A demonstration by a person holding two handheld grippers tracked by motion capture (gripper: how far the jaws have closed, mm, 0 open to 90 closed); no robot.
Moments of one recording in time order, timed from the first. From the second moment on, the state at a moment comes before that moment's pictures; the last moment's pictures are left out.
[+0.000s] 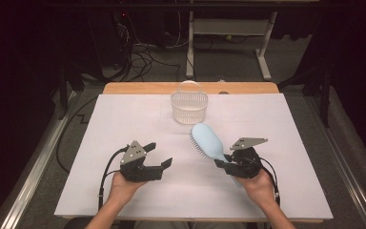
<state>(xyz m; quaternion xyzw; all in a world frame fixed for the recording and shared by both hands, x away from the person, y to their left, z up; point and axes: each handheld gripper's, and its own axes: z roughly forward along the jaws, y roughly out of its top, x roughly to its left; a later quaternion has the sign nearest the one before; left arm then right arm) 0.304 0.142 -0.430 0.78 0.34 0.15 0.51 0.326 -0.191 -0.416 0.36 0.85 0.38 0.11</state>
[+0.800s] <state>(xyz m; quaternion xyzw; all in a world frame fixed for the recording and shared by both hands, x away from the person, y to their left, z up) 0.311 0.109 -0.429 0.79 0.30 0.12 0.52 0.322 -0.184 -0.414 0.35 0.85 0.38 0.11</state>
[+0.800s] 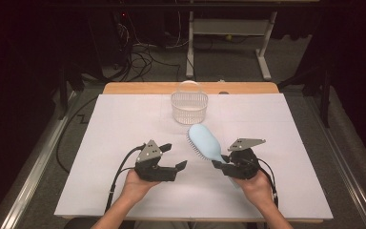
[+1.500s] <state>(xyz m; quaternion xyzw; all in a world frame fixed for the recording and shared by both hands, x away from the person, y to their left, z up) 0.314 0.087 -0.432 0.80 0.28 0.09 0.52 0.315 -0.174 -0.411 0.33 0.85 0.39 0.11</state>
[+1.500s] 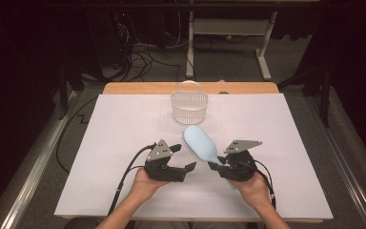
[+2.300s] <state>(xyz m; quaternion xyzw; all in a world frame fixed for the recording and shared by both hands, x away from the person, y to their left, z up) 0.314 0.083 -0.436 0.81 0.28 0.07 0.51 0.312 -0.158 -0.416 0.31 0.86 0.39 0.10</state>
